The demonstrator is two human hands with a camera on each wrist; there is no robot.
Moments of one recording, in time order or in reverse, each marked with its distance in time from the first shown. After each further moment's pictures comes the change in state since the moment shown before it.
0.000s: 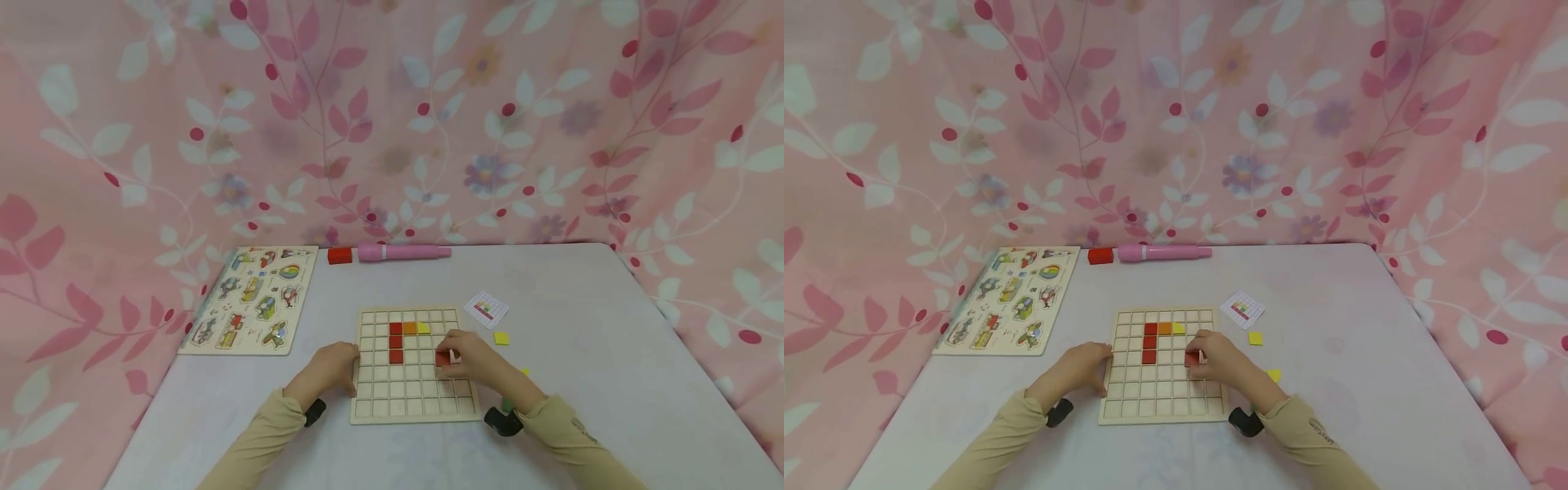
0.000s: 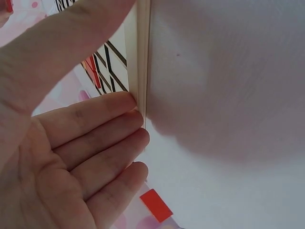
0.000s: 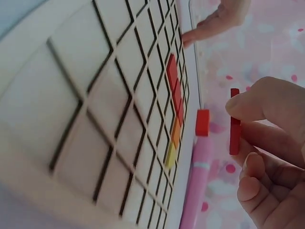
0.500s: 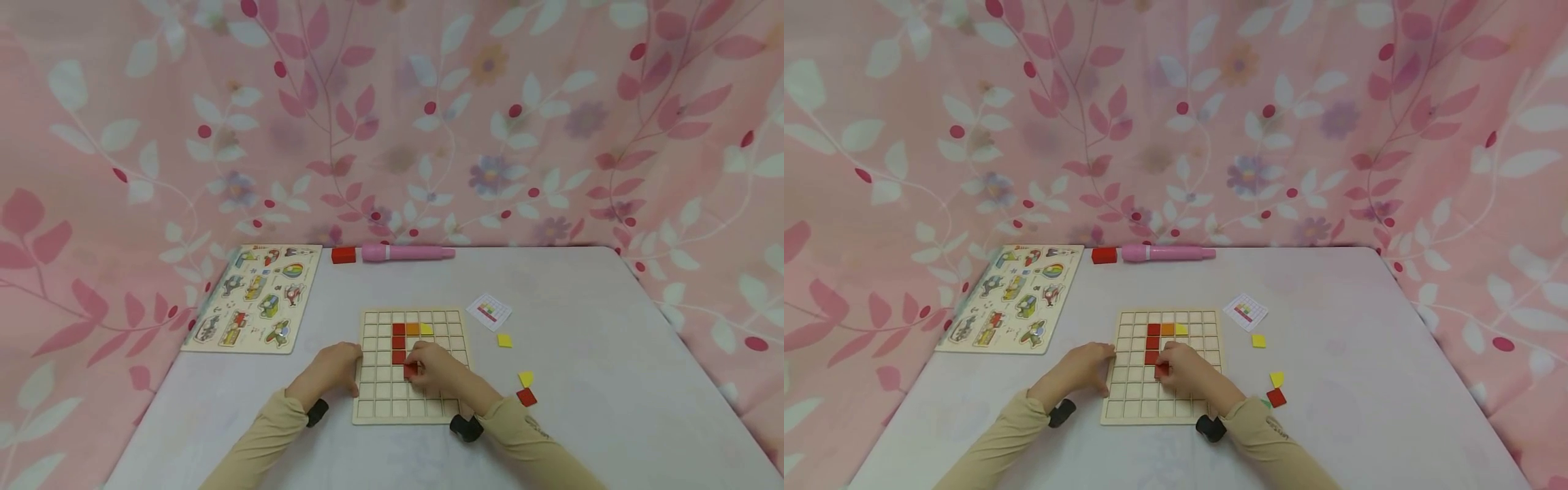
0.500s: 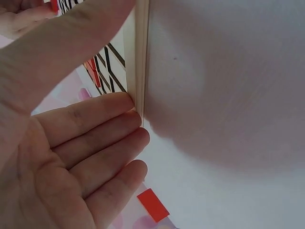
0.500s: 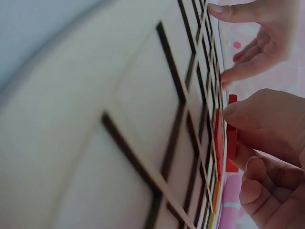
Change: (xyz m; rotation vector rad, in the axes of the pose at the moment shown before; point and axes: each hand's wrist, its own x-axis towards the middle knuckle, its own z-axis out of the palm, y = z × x) left_hand -0.001 -0.005 0.005 -0.043 0.041 0.042; right_hand 0.037 -0.010 0.054 -0.032 -0.072 -0.019
